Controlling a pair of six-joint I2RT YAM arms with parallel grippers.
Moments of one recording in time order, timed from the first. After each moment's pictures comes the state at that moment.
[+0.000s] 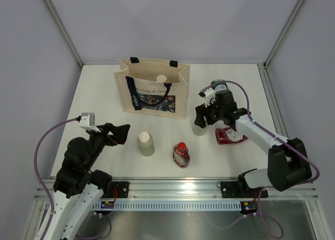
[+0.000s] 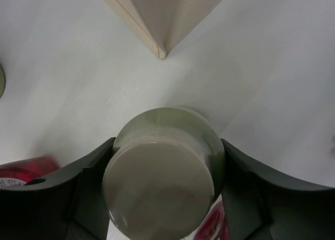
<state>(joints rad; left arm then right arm) -0.39 0.23 0.60 -0.49 -0.02 -0.47 0.37 1.38 0.85 -0.22 -0.33 -0.09</state>
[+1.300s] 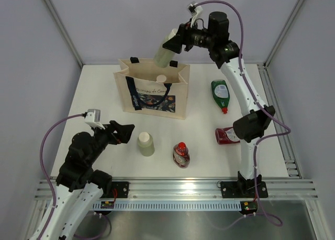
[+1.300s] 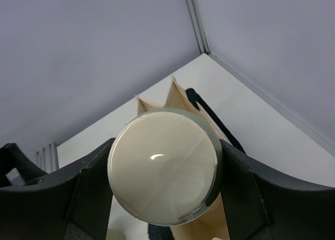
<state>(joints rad) -0.39 0.31 0.59 -0.46 0.05 -0.50 0.38 2.04 2.39 -0.39 -0.74 0.27</state>
